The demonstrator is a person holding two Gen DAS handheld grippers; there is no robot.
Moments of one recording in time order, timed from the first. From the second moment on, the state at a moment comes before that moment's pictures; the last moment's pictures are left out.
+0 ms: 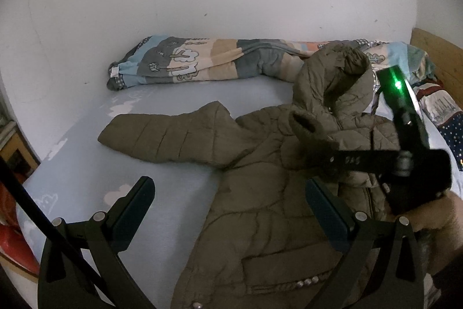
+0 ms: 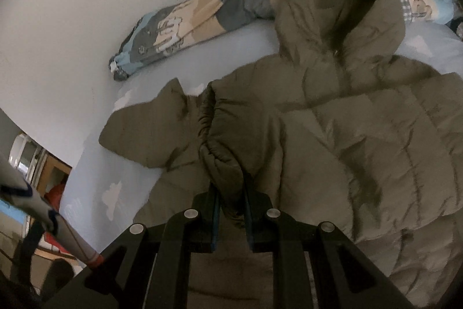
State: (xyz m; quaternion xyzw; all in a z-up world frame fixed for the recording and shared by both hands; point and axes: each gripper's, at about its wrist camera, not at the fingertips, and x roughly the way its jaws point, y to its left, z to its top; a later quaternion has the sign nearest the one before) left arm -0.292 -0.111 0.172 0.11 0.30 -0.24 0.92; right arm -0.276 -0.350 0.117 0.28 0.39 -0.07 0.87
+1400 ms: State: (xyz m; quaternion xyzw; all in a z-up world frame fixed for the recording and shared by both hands) left arm -0.296 -0.137 0.162 0.14 0.30 -0.25 0.91; right arm -0.334 -0.468 0.072 0.25 0.44 -0.27 0.82
